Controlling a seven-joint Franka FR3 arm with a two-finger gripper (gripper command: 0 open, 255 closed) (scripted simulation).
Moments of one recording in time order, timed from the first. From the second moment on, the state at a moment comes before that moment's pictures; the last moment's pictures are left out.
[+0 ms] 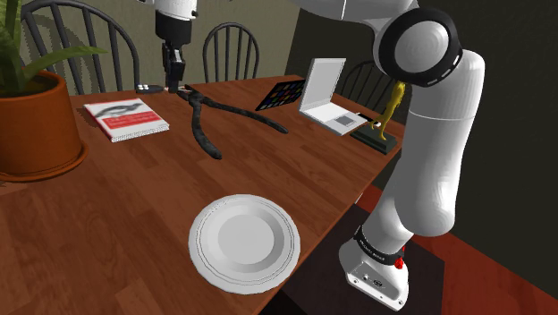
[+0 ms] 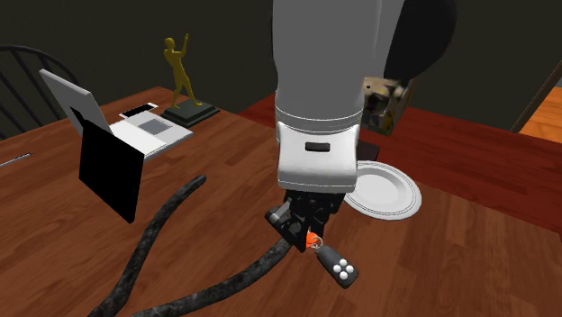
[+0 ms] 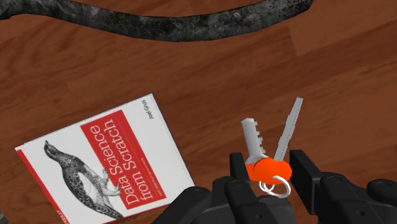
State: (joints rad) arm 0.25 0.34 0.12 -1.37 -0.01 1.77 -0.84
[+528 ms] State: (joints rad) arm 0.26 0.36 0.13 -1.23 -0.01 1.66 -0.84
